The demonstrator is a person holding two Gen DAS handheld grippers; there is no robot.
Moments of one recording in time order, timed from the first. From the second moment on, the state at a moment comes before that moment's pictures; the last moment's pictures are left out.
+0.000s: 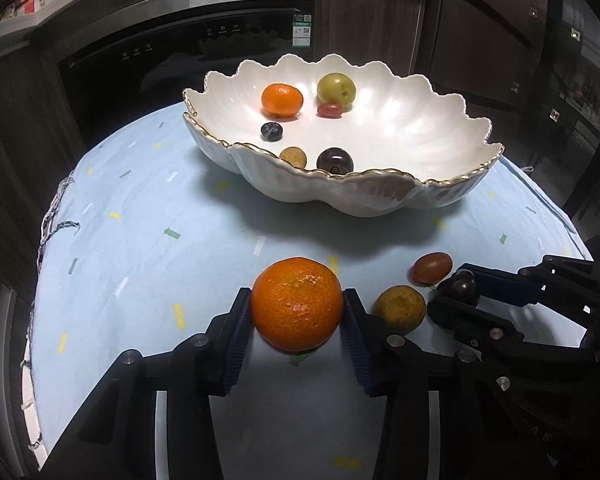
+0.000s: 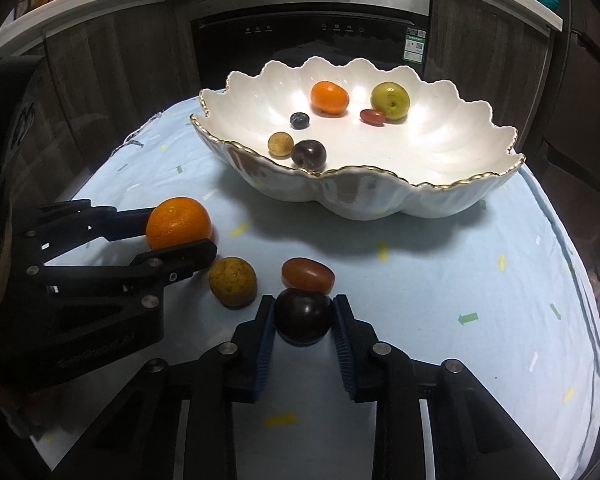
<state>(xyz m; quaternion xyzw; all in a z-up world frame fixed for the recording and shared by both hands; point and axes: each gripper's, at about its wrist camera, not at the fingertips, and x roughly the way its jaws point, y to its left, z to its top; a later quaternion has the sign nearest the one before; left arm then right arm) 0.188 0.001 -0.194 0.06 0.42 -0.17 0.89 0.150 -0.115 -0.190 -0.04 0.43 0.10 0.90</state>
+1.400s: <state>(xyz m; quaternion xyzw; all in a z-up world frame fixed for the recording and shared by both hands) 0.165 0.001 -0.158 0.06 0.39 -0.14 0.91 0.132 -0.129 -0.147 -0.04 0.37 0.09 0.92</state>
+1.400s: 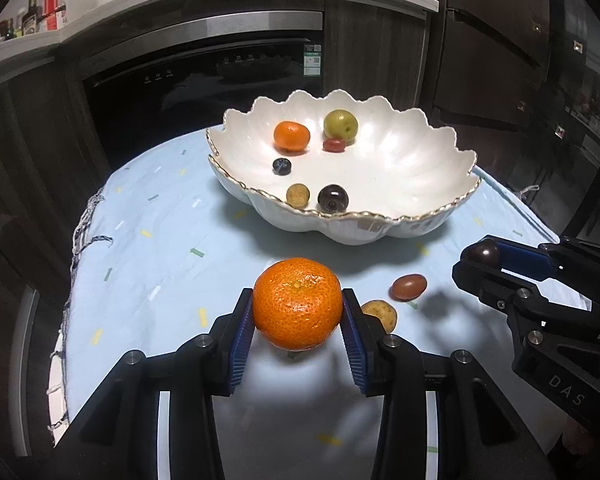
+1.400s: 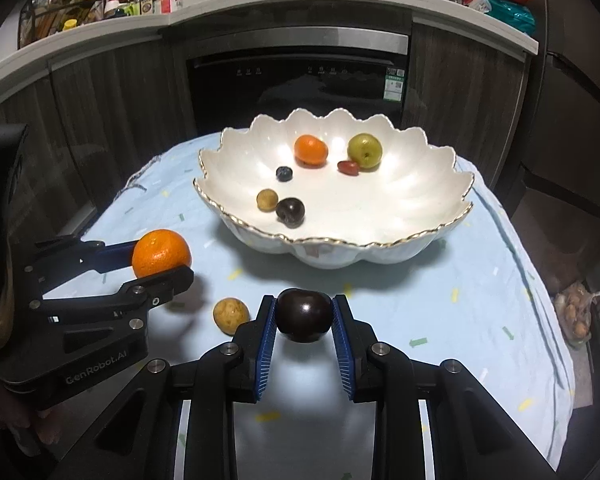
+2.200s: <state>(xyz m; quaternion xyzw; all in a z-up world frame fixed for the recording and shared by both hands) 0.176 -0.018 -0.113 0.05 0.37 -0.13 0.92 0.143 -0.158 -0.109 0.00 0.35 0.06 0.93</state>
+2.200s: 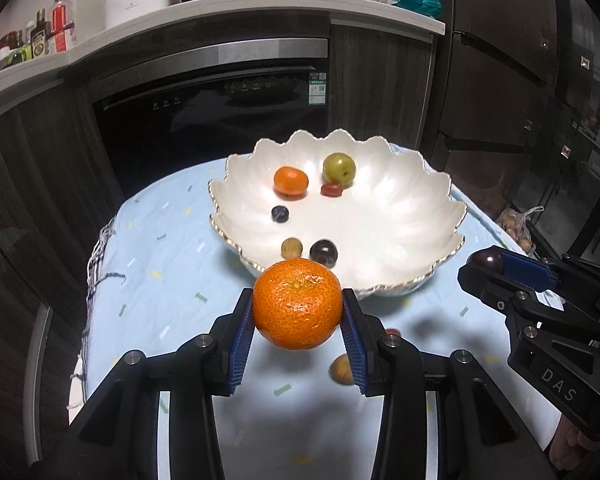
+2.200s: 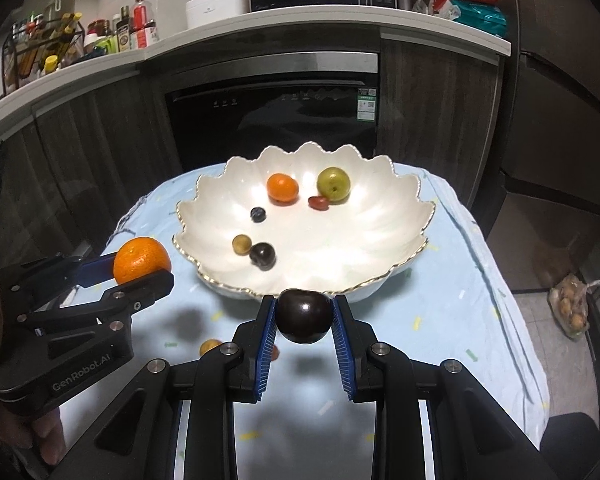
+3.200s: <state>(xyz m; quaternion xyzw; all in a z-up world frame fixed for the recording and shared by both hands) 0.238 -0.038 -0.094 0.07 0.36 -0.12 0.92 0.205 -0.197 -0.082 0.01 0.34 0.03 0.94</state>
